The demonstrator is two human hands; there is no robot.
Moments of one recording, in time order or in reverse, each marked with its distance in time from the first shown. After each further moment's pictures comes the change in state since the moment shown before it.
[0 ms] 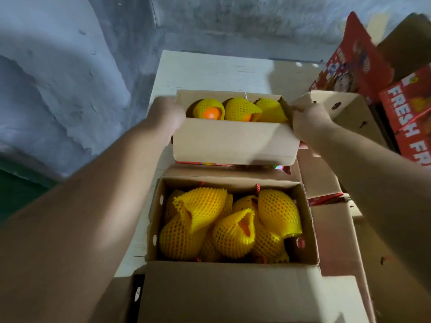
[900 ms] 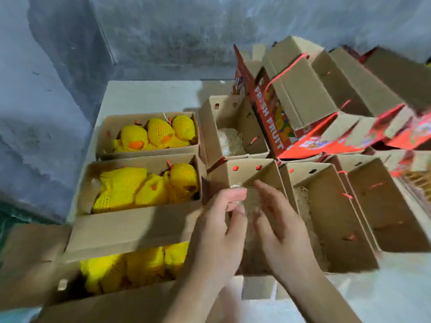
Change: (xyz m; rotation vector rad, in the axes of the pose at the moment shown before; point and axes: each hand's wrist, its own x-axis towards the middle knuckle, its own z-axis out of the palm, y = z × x) left_hand -0.456 -0.014 0.103 -0.264 -0.400 0.487; right_hand -0.358 0.181 -0.111 0.401 0.147 -0.341
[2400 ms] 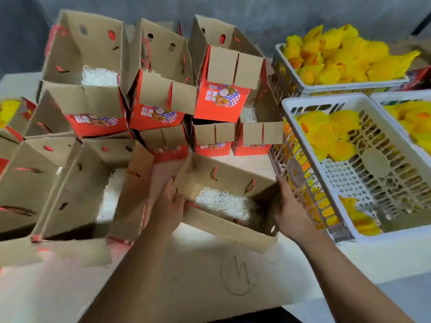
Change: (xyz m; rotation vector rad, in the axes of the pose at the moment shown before) left_hand 0.021 0.029 0.504 0.250 0.150 -0.305; right_hand 0.036 0.396 -0.532 -0.310 -0.169 0.252
